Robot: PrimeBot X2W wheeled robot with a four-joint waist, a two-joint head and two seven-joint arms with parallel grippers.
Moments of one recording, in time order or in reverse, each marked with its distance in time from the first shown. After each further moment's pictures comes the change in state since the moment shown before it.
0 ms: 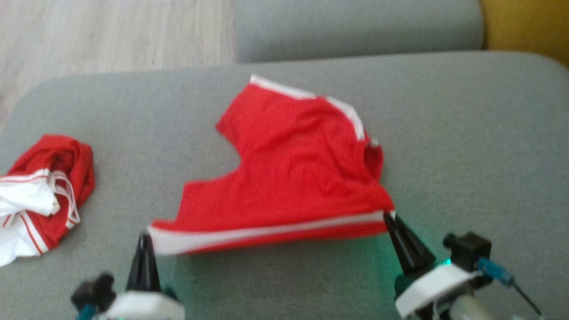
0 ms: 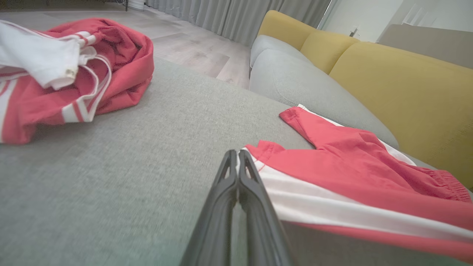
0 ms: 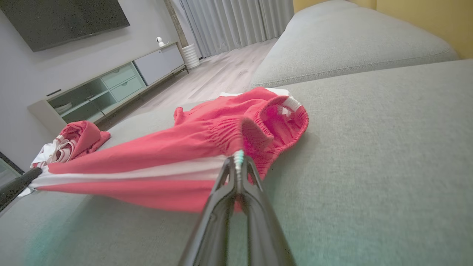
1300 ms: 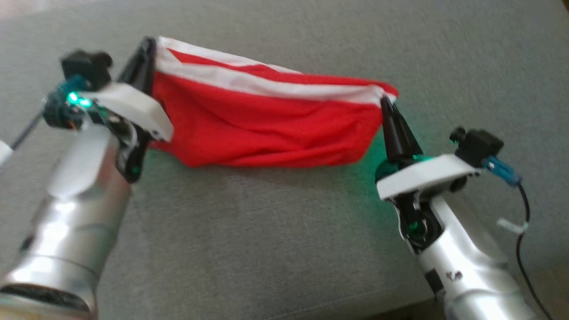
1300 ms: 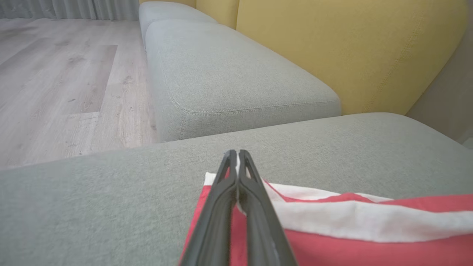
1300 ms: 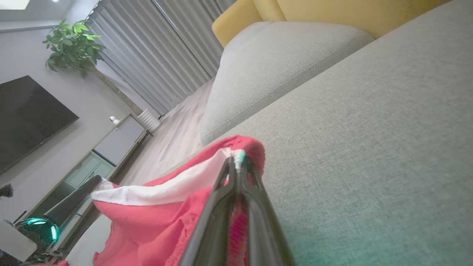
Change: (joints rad) left arm -0.800 0.184 -0.436 0.332 -0.124 -0.007 0.176; right arm -0.362 0.131 -0.055 0.099 0.284 0.000 0.000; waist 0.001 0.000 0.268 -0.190
